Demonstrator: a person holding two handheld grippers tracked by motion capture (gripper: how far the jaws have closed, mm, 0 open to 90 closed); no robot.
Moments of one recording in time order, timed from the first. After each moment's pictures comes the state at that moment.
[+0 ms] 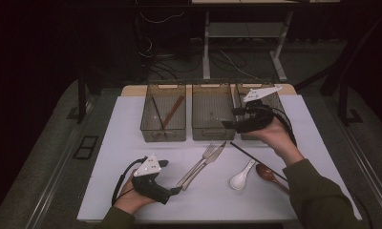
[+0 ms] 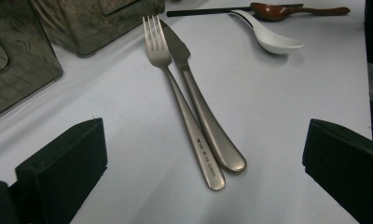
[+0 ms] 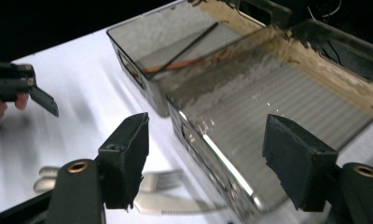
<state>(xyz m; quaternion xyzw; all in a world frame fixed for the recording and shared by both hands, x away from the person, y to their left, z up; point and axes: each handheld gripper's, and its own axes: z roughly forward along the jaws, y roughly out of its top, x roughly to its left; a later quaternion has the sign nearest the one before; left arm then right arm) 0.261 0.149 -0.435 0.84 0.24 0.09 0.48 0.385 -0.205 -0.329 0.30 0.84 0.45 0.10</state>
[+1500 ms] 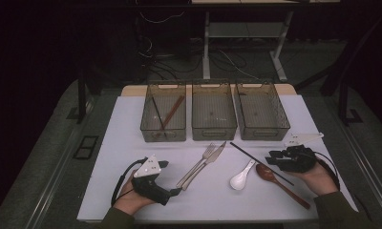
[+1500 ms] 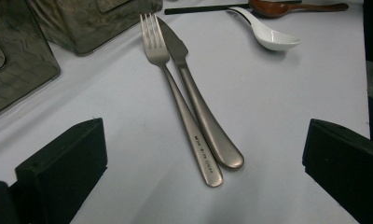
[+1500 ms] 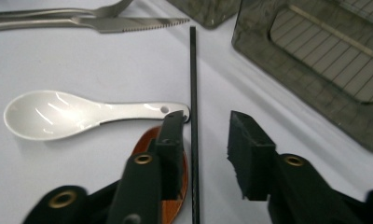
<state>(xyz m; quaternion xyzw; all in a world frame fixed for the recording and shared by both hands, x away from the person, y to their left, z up) 0.259 0.149 -0.435 0.84 0.24 0.09 0.47 0.305 -0.315 -0.414 0.36 0.85 0.36 0.11</state>
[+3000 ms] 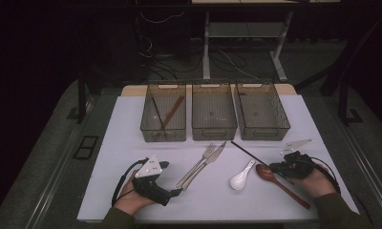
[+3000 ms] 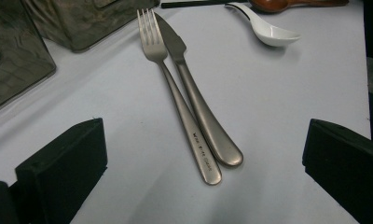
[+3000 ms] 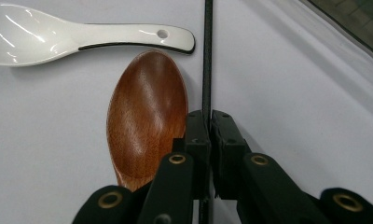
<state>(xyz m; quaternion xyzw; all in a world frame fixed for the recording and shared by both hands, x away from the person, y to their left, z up) 0.259 0.148 -0.437 0.85 0.23 0.09 0.47 0.304 -0.319 -0.440 0.35 0.89 0.29 0.08</state>
